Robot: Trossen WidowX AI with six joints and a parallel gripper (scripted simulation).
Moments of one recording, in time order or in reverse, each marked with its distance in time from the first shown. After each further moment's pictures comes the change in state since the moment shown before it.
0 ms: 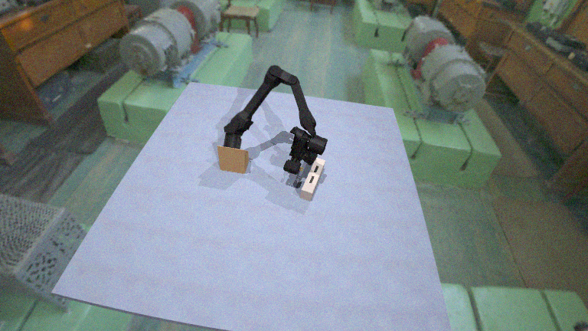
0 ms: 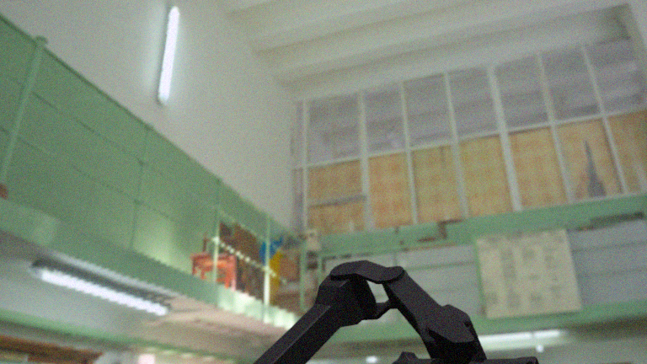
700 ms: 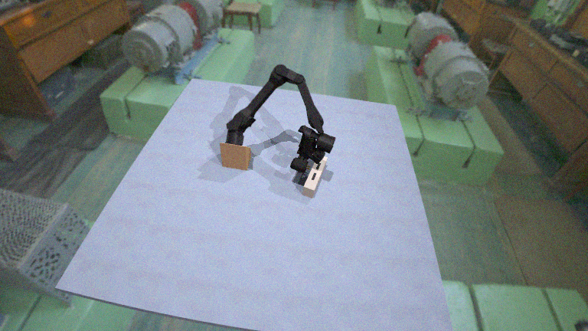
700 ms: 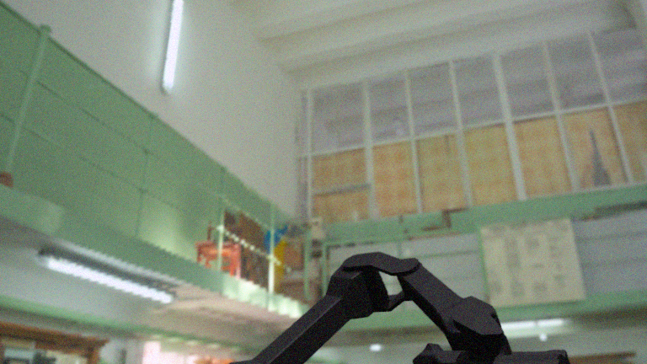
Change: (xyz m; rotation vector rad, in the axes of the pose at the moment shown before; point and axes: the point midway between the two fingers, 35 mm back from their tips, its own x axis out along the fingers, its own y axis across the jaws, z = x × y) arm 0.002 0.006 0.023 0.050 0.003 0.006
